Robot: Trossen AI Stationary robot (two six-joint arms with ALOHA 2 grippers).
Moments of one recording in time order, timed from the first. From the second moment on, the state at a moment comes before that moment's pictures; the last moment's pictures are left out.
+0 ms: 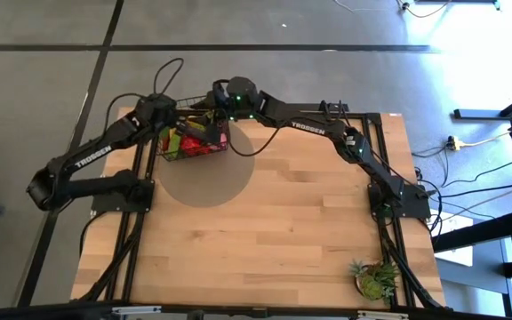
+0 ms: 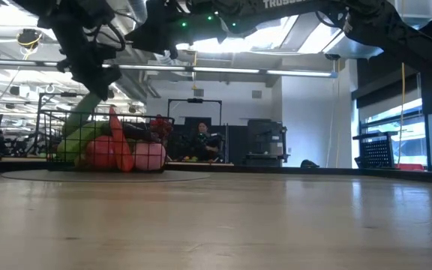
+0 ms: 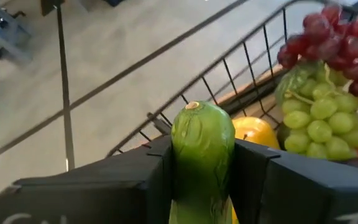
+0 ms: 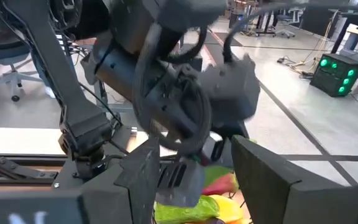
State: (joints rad) left arm 0.82 0.92 0.73 -0.44 -0.53 0.03; right arm -0.32 2.37 2.36 -0.14 -0.29 -0.10
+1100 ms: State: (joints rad) left arm 0.82 0.98 0.73 -0.44 -0.53 0.04; right arm -0.35 2.31 2.36 -0.22 -0.28 -0.03
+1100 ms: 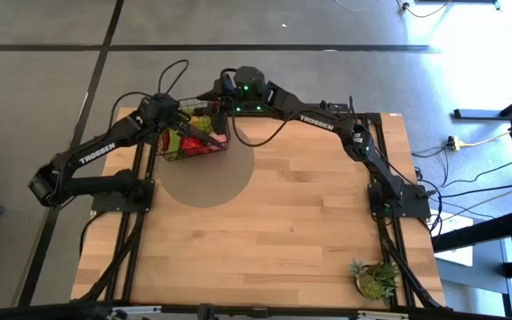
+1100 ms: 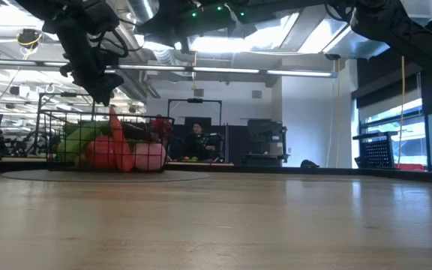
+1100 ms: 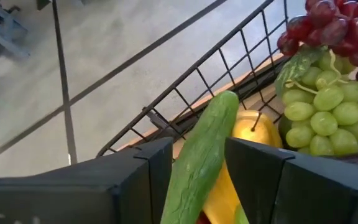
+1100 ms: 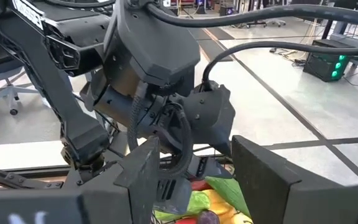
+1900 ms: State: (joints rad) left arm 0.79 0.85 0.88 -0.56 -0.19 0.01; right arm -0.37 2.01 2.36 -0.58 -0.25 0.02
